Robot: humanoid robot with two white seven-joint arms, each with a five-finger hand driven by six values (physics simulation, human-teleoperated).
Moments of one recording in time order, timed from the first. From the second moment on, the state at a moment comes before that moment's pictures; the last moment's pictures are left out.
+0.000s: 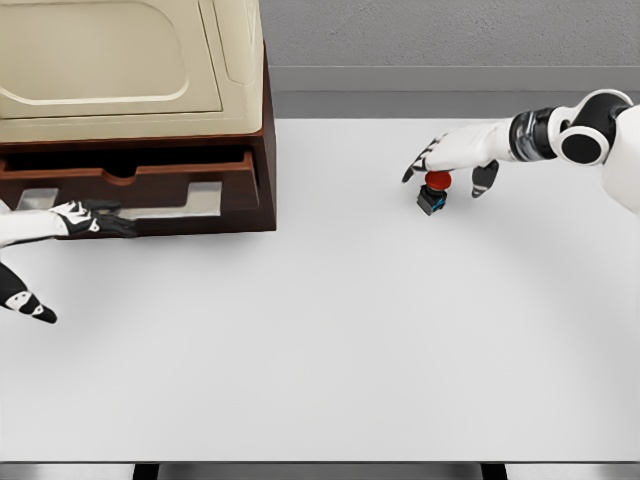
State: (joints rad) left arm -0.70 1.42 -0.93 -1.76 0.51 -0.40 -0.61; right arm -1.13 -0.55 1.10 -0.91 0.49 -0.61 0.61
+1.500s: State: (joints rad) left arm -0.74 1.52 -0.96 -1.76 0.67 -0.61 -0.61; right arm -1.13 -0.54 1.10 -0.91 0.48 -0.61 0.61
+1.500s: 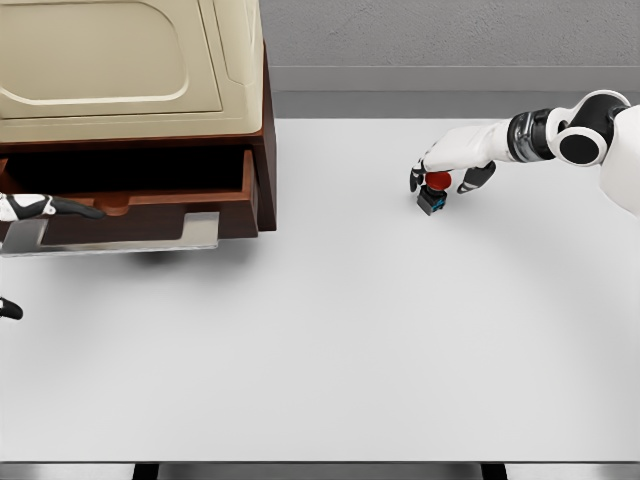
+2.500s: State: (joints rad) left arm -0.79 1.61 -0.83 -1.73 0.71 -0.61 -0.61; right arm -1.13 -0.54 1.09 -0.91 0.47 -0.60 0.61
